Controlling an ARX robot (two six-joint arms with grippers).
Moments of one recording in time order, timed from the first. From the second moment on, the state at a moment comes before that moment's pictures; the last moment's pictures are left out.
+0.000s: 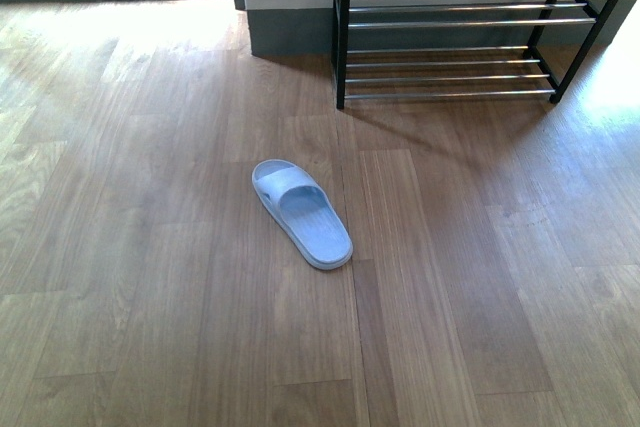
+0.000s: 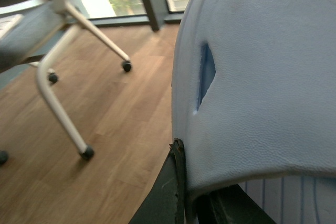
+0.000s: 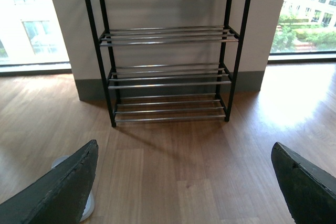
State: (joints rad) left arm -0.16 0.52 0.24 0.04 -0.64 0.08; right arm 0.00 0.00 0.02 0.00 0.00 0.00
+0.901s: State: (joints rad) left arm -0.16 0.45 0.22 0.02 -0.63 0.08; right arm 0.00 0.00 0.02 0.00 0.00 0.00
